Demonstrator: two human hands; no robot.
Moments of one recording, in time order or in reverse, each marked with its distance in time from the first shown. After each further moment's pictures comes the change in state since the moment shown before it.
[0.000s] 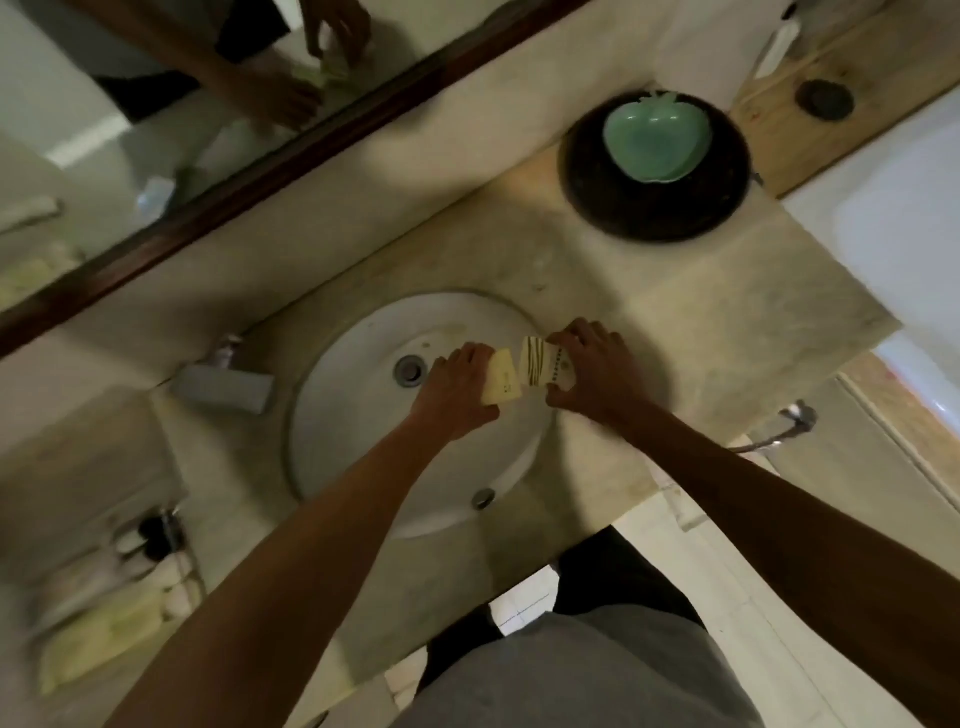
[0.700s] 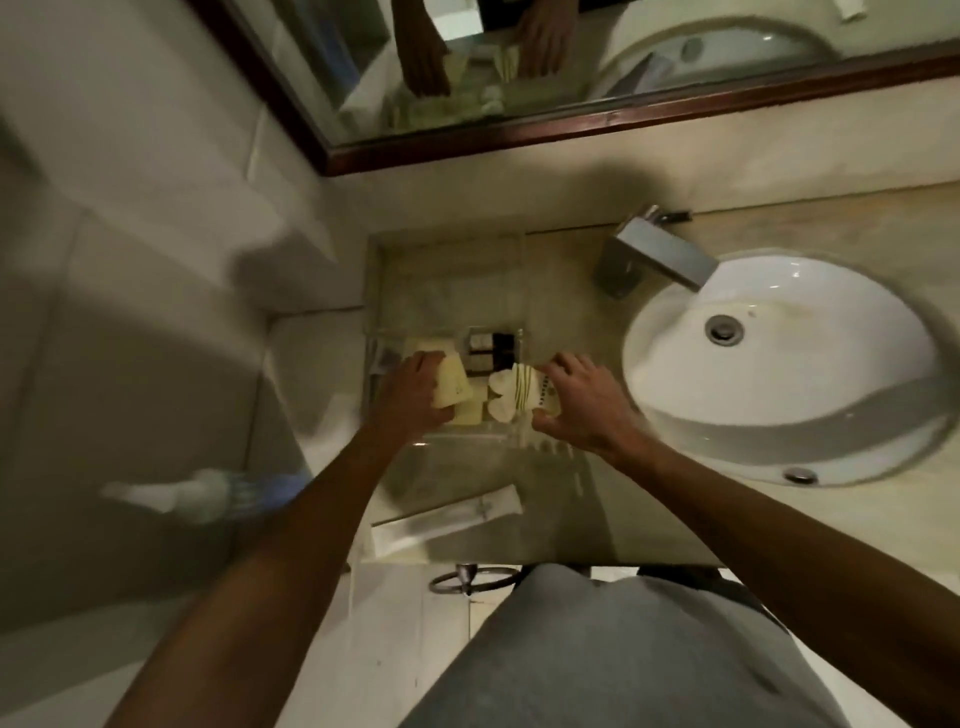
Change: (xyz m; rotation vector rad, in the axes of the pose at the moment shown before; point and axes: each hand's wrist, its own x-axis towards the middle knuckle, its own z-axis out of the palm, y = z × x) left_hand -0.448 -0.325 0.012 -0.207 0.231 -0.665; right_hand -0.050 -0.451 0.164 -0.046 -0.192 -0.546
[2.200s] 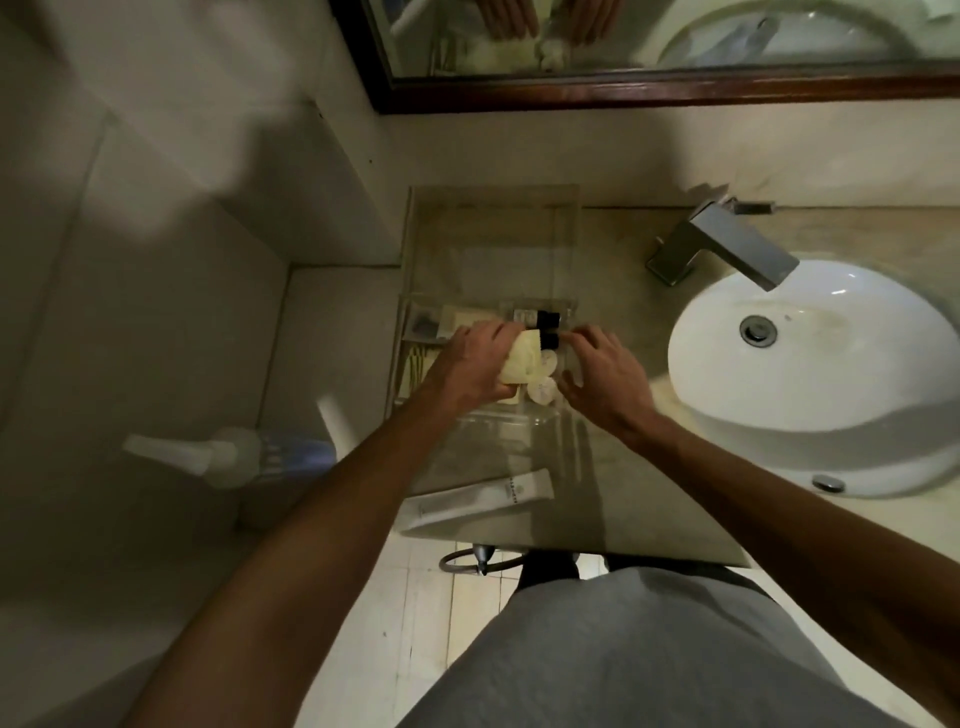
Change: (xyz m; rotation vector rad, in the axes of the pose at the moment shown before) left_hand 0.018 0.003 0.011 0.063 0.034 0.236; right_hand 0.033 -0.040 0.019 0.003 0.064 0.044
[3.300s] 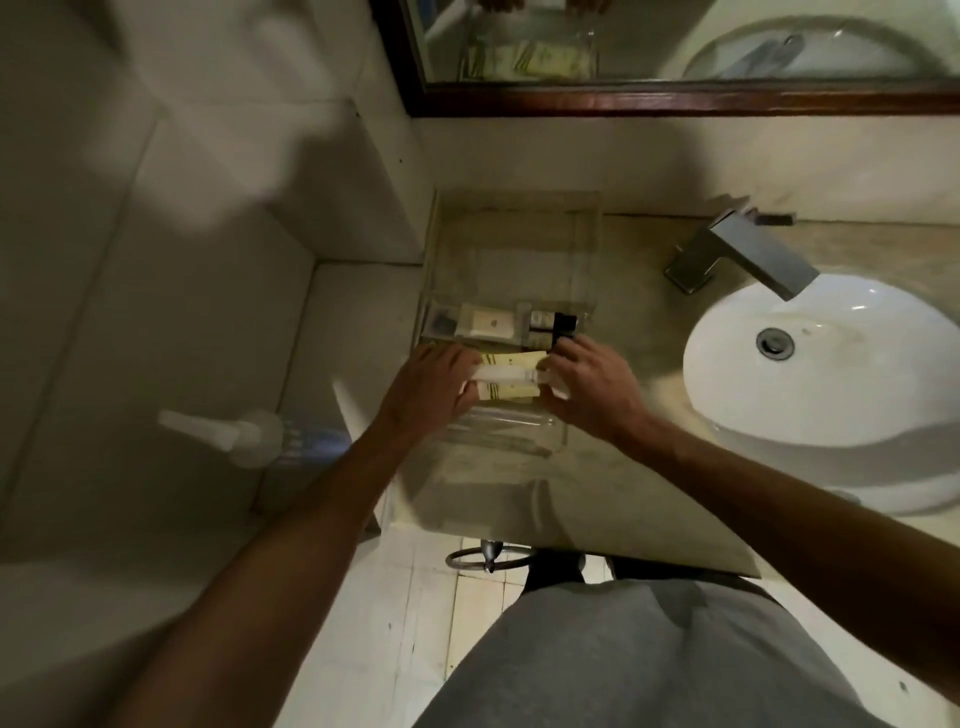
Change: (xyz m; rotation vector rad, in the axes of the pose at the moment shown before) left_hand -0.070 -0.046 -0.007 0.121 0.223 0.088; right_hand 0.001 -0.026 -0.004 -0.146 0.023 -0.349
